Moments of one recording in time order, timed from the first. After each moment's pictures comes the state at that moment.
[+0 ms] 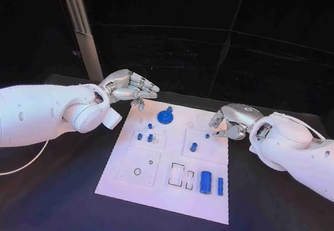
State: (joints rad) left arm 1.29 -0.78 -0.18 1.32 -0.24 -0.21 0.37; left_hand 1.34 -0.11 0.40 0.02 0.14 1.00 0.17 0.13 0.07 1.03 0.10 0.27 0.08 1.28 0.02 1.13 0.62 0.17 1.23 0.12 0.64 0.77; right arm 1.21 -0.79 -0.04 1.42 -1.63 -0.17 -0.06; right_hand 1.56 -0.03 0.04 0.15 0.13 1.01 0.15 0.08 0.07 1.08 0.08 0.12 0.16 1.47 -0.02 0.93 0.94 0.15 1.31 0.09 0.99 0.69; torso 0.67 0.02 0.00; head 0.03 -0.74
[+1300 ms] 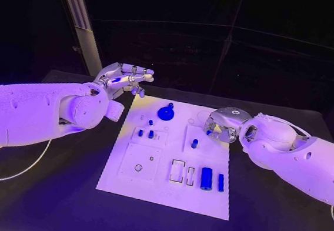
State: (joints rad) left arm 1.29 -0.80 -0.18 1.36 0.11 -0.23 0.43; left_hand 1.34 -0.11 0.41 0.02 0.14 1.00 0.17 0.13 0.07 1.03 0.11 0.29 0.08 1.24 0.02 1.09 0.54 0.17 1.21 0.12 0.61 0.75; right arm 1.17 -0.72 -0.04 1.38 -1.75 -0.10 -0.08; right_hand 1.55 -0.05 0.31 0.10 0.11 1.06 0.16 0.07 0.07 1.17 0.09 0.08 0.06 1.47 -0.01 1.07 1.03 0.14 1.34 0.10 1.13 0.86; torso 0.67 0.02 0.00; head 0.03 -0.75
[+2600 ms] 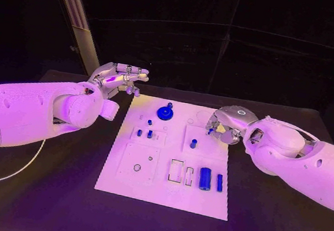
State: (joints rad) left arm 1.29 -0.82 -0.18 1.36 0.11 -0.23 0.41; left_hand 1.34 -0.11 0.41 0.02 0.14 0.99 0.18 0.13 0.07 1.01 0.12 0.31 0.07 1.23 0.03 1.09 0.54 0.17 1.21 0.12 0.61 0.75; right arm 1.17 -0.81 -0.04 1.49 -1.77 -0.20 -0.14; right_hand 1.44 -0.08 0.52 0.02 0.07 1.12 0.15 0.08 0.07 1.26 0.06 0.07 0.07 1.47 -0.01 1.16 1.08 0.11 1.38 0.09 1.27 1.05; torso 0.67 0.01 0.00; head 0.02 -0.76
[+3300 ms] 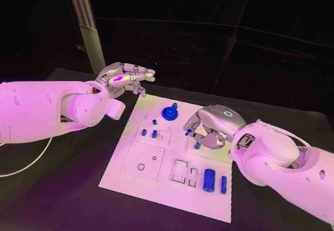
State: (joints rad) left arm 1.29 -0.81 -0.18 1.36 0.11 -0.23 0.41; left_hand 1.32 -0.11 0.41 0.03 0.14 0.98 0.19 0.13 0.07 1.01 0.12 0.31 0.07 1.23 0.03 1.09 0.54 0.17 1.21 0.12 0.60 0.74; right arm 1.17 -0.78 -0.03 1.68 -1.71 -0.27 -0.13; right_hand 1.44 -0.08 0.54 0.00 0.07 1.12 0.15 0.08 0.07 1.26 0.06 0.07 0.07 1.47 -0.01 1.16 1.08 0.11 1.38 0.09 1.28 1.06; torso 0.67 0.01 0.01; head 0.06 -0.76
